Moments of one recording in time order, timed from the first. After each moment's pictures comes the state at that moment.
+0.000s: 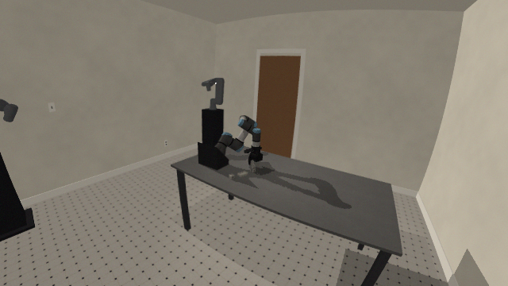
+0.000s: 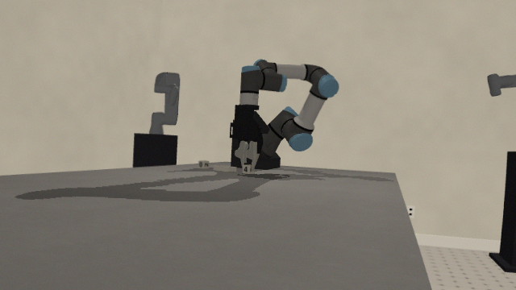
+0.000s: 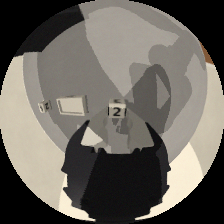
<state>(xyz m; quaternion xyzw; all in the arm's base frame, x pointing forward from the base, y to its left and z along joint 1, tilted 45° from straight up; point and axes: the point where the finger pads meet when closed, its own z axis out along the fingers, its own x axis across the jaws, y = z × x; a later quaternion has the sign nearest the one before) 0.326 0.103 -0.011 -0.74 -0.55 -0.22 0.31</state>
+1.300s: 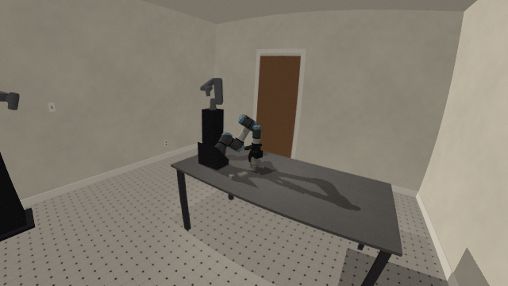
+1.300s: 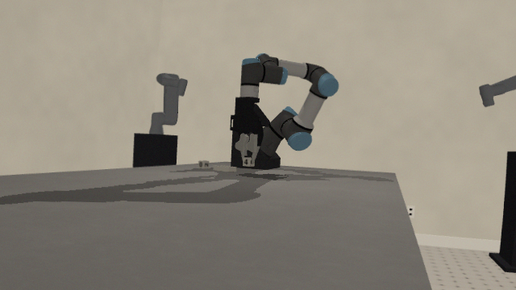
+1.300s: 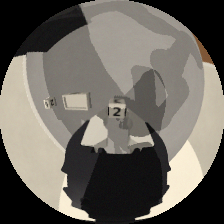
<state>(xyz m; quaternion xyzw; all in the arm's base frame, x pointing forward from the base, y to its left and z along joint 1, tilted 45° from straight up) 0.327 0.085 0.007 -0.74 -0.55 -0.22 0.31</state>
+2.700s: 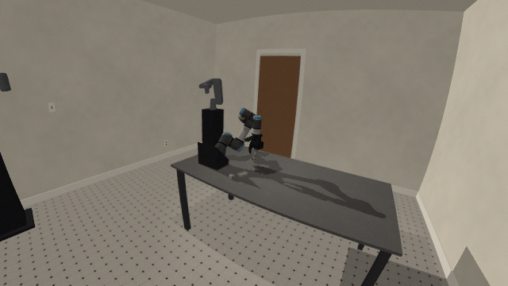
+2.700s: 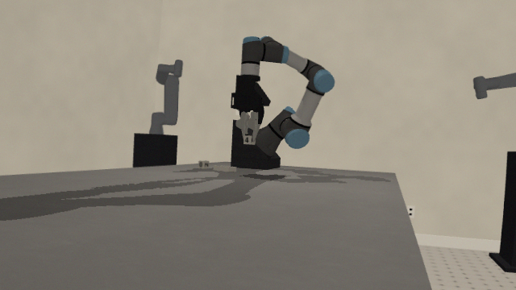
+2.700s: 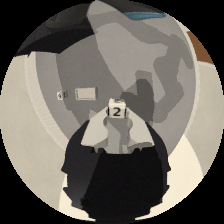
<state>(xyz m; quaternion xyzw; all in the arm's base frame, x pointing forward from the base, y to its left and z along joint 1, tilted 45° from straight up) 0.329 0.031 0.059 -0.74 -0.55 -0.22 0.31</state>
